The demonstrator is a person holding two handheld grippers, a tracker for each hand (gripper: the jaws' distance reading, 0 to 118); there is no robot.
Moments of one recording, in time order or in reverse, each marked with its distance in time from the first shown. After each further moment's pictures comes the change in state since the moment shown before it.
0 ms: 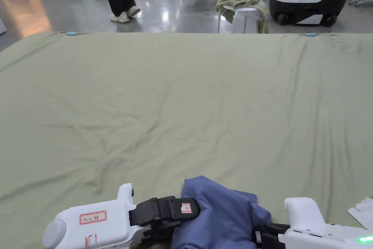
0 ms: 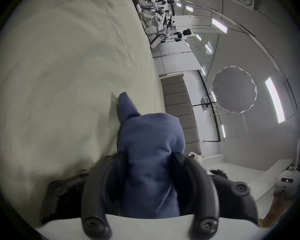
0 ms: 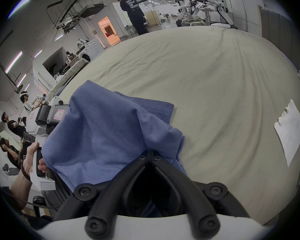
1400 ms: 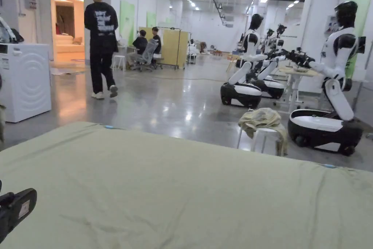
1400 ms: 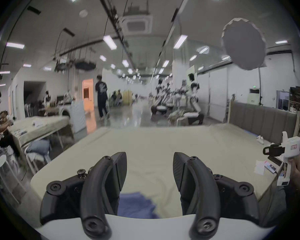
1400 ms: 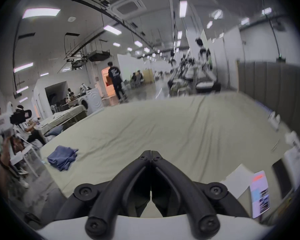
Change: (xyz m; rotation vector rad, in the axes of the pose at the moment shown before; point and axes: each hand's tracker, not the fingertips) left arm 0.286 -0.080 0.198 0.827 0.837 -1.128; right arm -0.004 0.036 0.145 0.628 -0.166 0.112
